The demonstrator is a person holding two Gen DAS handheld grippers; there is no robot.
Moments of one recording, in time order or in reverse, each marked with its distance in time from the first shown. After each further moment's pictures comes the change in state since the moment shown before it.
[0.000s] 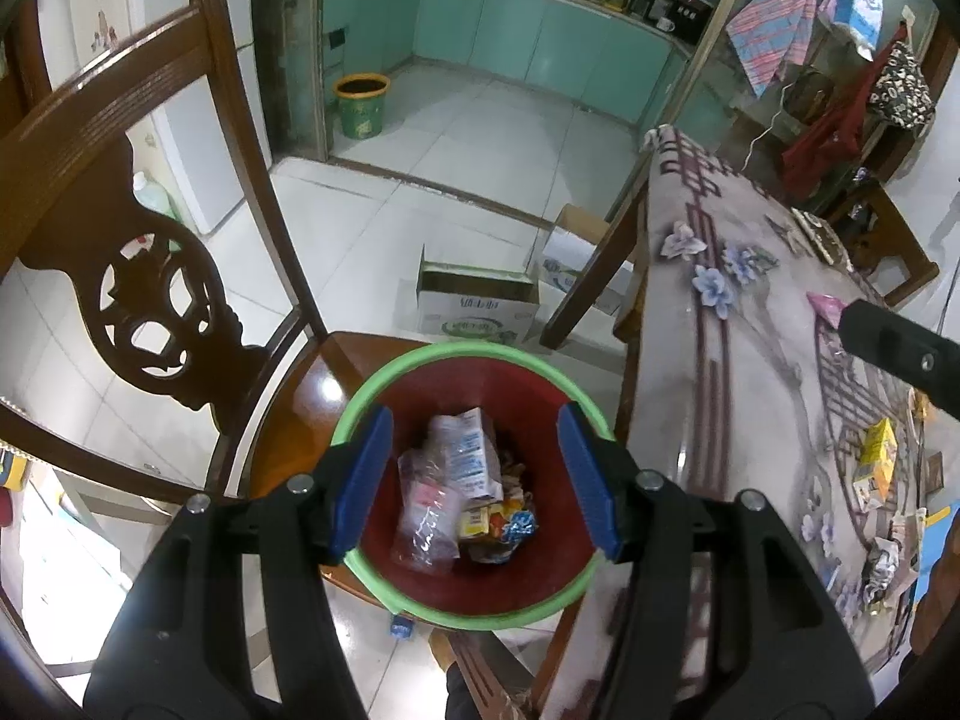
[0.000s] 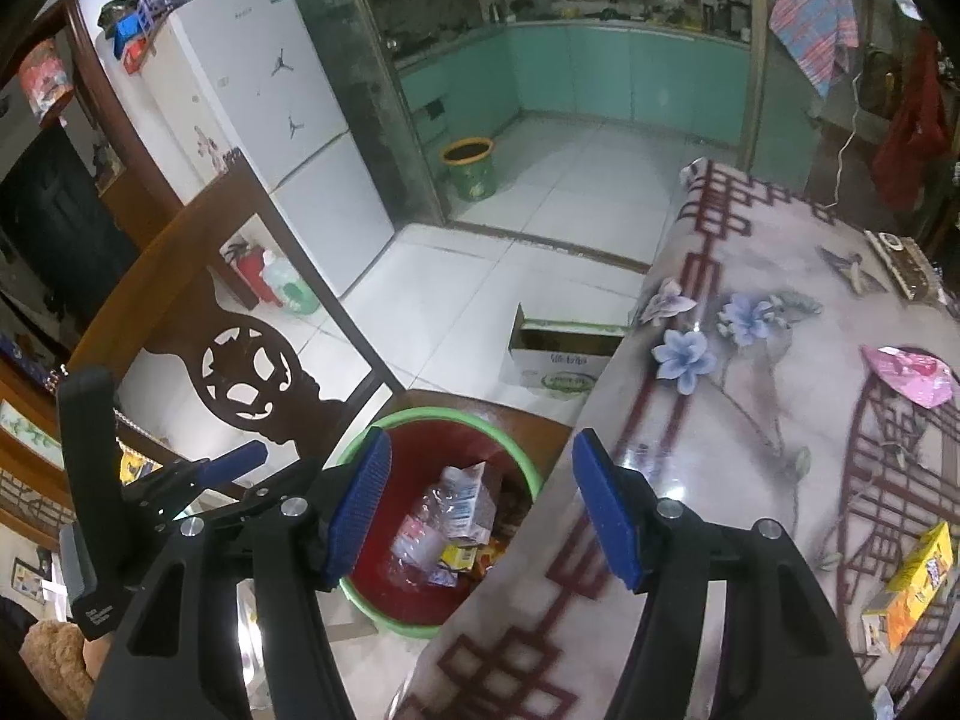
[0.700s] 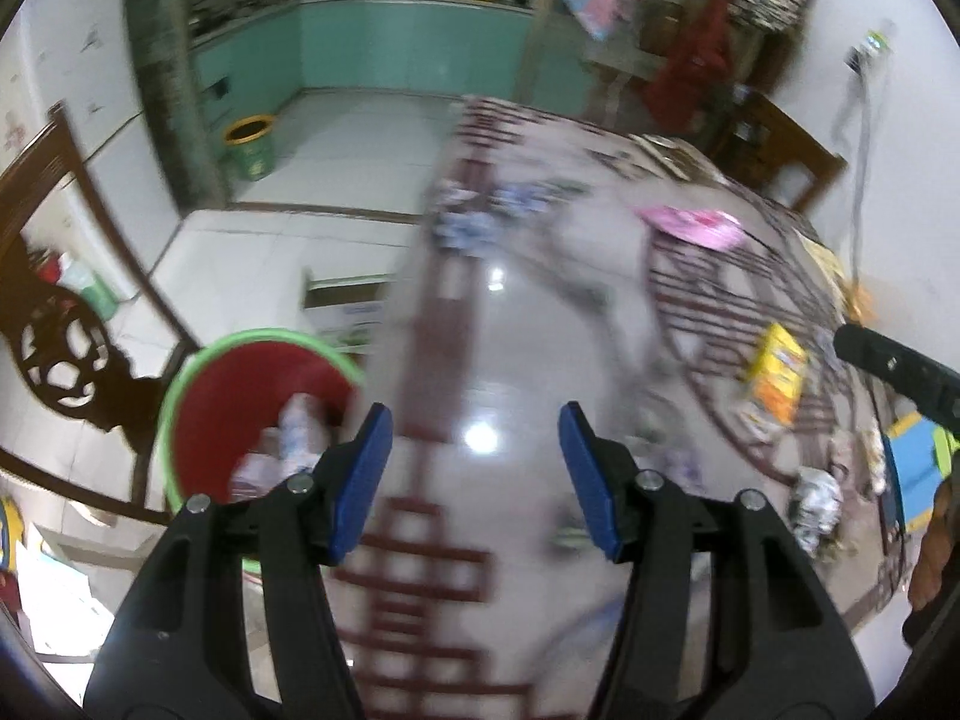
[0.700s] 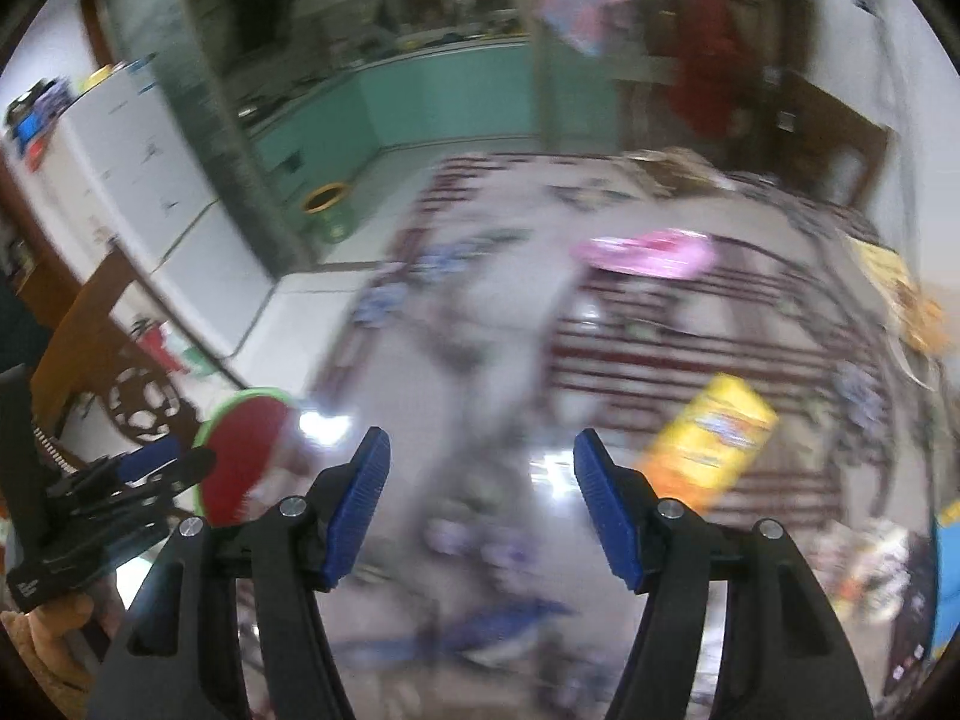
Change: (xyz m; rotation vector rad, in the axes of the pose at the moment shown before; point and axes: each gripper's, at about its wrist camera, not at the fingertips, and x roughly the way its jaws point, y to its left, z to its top) left arm -0.036 -0.203 -0.064 0.225 -0.017 -0.126; right arm -0.147 -0.201 -0.117 0.242 -0.082 -0.237
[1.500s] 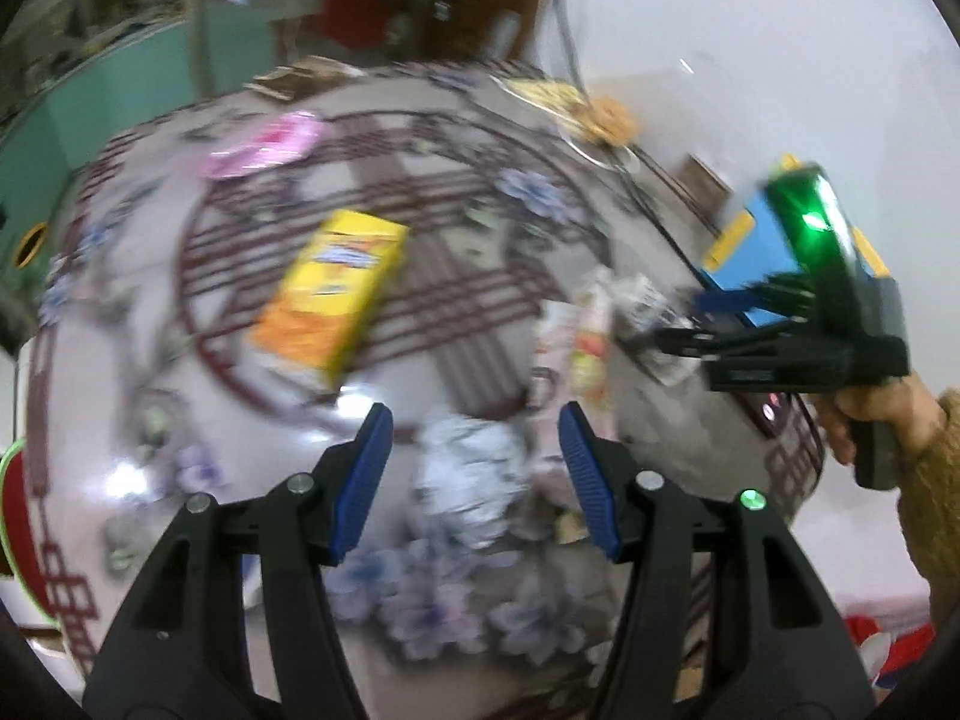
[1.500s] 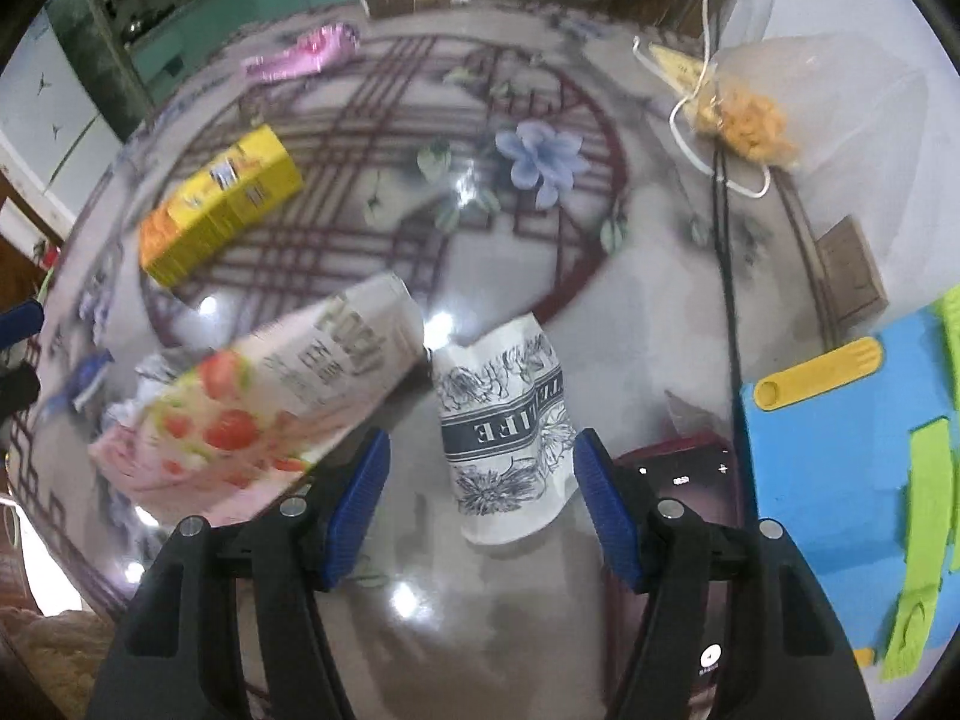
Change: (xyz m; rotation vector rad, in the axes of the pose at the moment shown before) left arm 0.035 -0.321 -0.073 0.453 0.144 -0.346; right arm -0.009 -0.296 -0.123 -0.020 0.300 -0.193
